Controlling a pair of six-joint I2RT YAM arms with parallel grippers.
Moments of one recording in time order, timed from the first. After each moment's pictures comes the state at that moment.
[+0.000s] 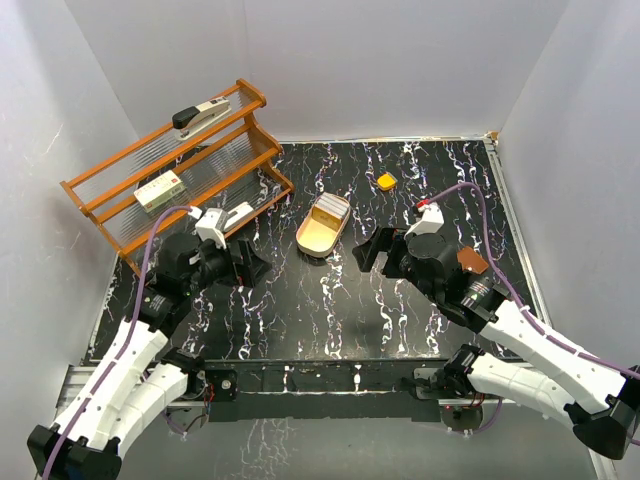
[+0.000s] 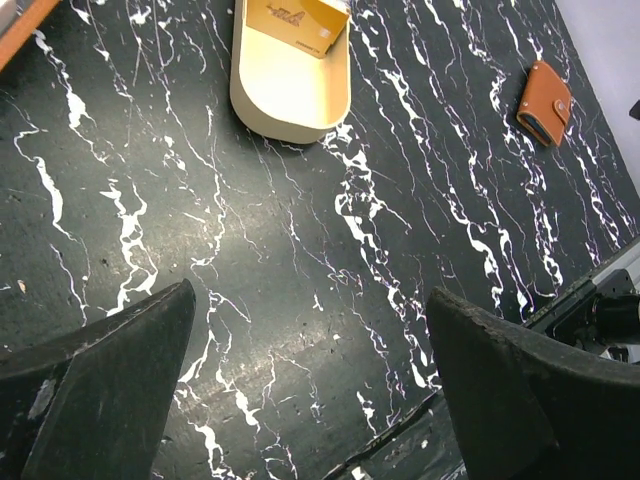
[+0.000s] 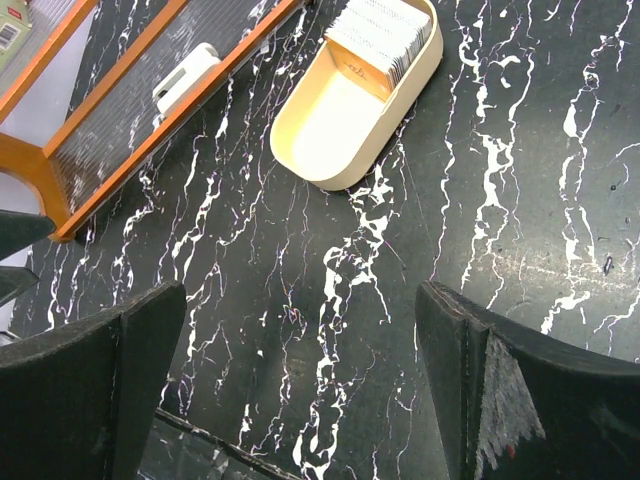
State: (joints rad) left arm -0.37 0.71 0.65 -0.42 0.28 -0.35; right arm 0.79 0.82 0.78 -0.37 0.31 0.68
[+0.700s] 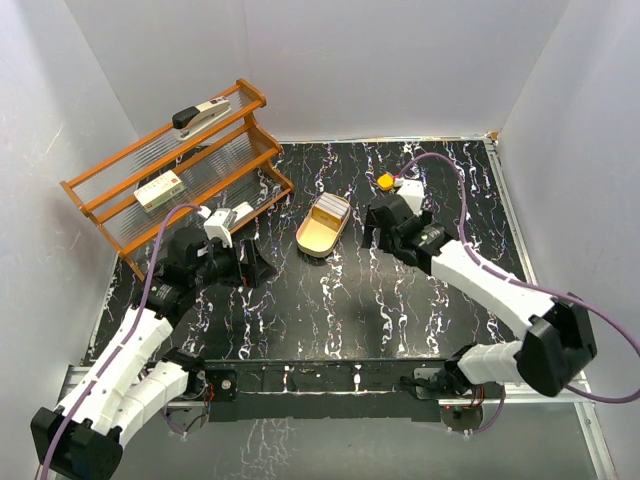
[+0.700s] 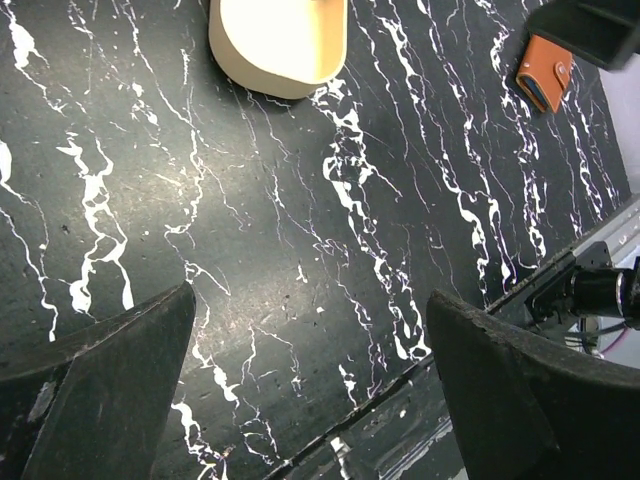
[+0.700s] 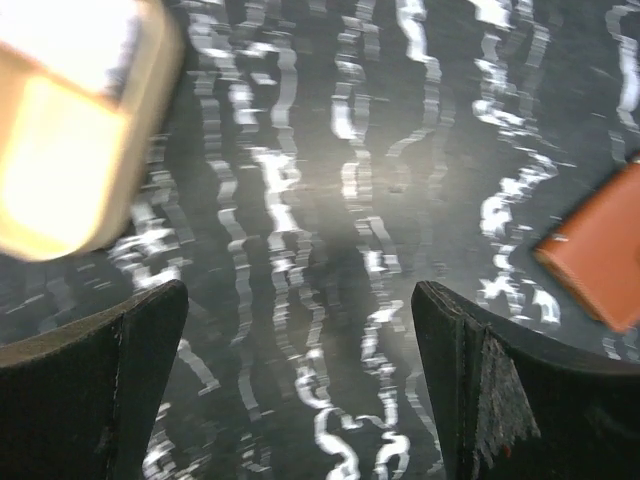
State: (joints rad) left arm -0.37 0.79 0.68 -0.46 0.33 -0.39; right arm 0.65 1.27 1.02 -0.56 0.49 0.59
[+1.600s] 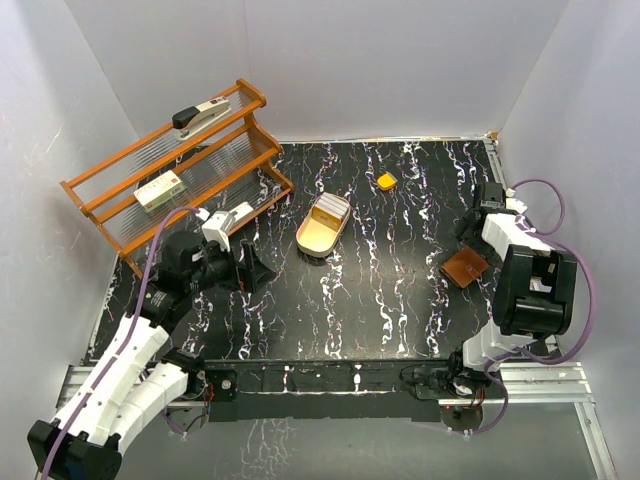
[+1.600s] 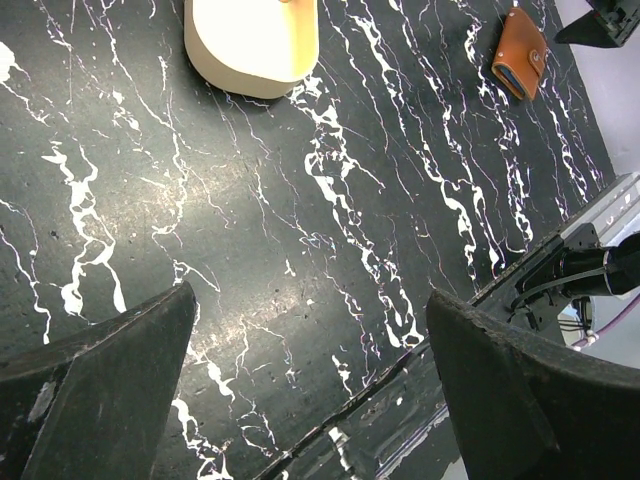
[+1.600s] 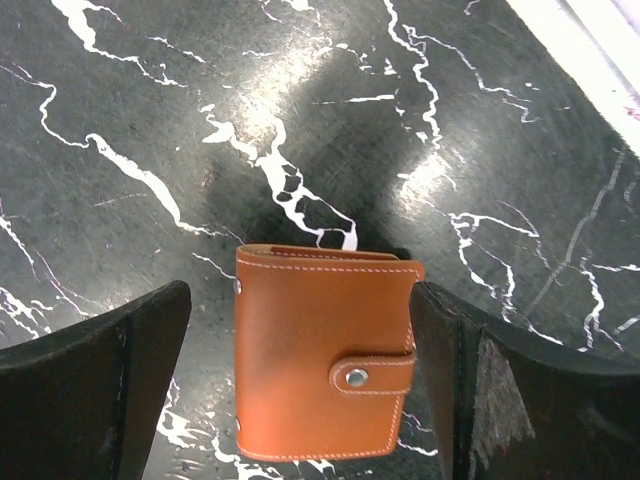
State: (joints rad) left arm -0.37 0.74 0.68 -0.49 0.38 -0.36; right arm -0.18 1.60 0.98 -0.48 0.36 0.56
